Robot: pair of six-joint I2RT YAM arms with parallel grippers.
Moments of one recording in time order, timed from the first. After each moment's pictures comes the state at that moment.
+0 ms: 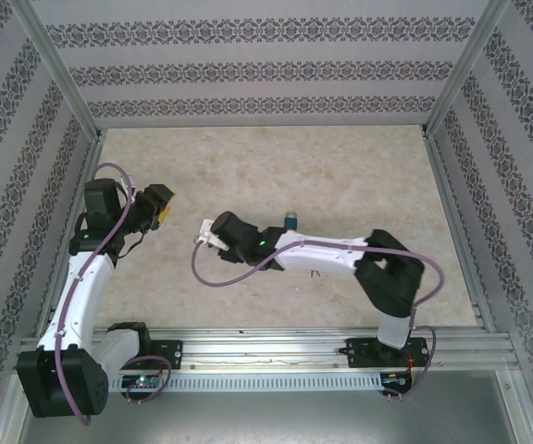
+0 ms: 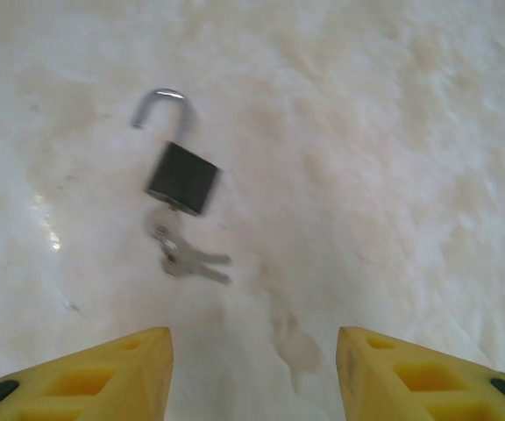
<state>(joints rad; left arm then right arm) 0.11 1.01 0.81 -0.39 0.58 -1.00 1.03 1.79 1.24 -0.28 0.31 -0.33</state>
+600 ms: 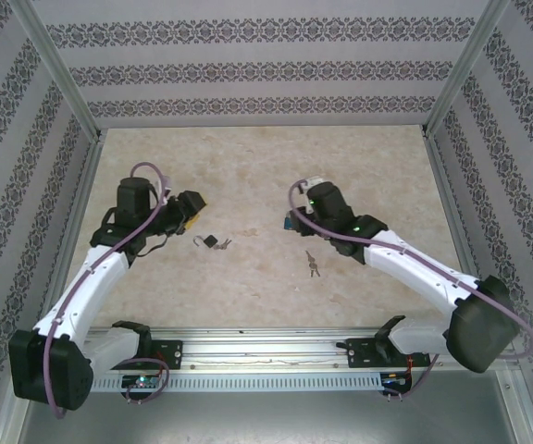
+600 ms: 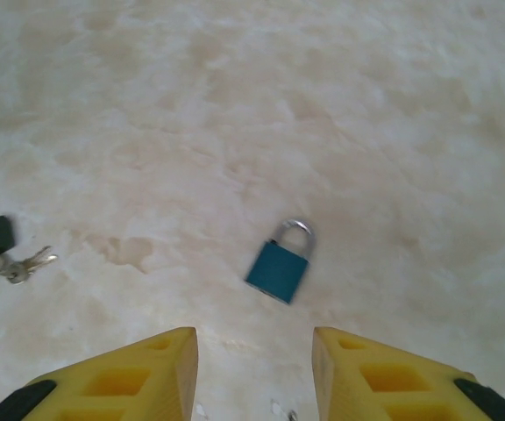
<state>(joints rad) -0.16 1.09 0.81 -0.33 0.56 -0.94 0.61 1.26 0.90 -0.38 0.12 0.30</state>
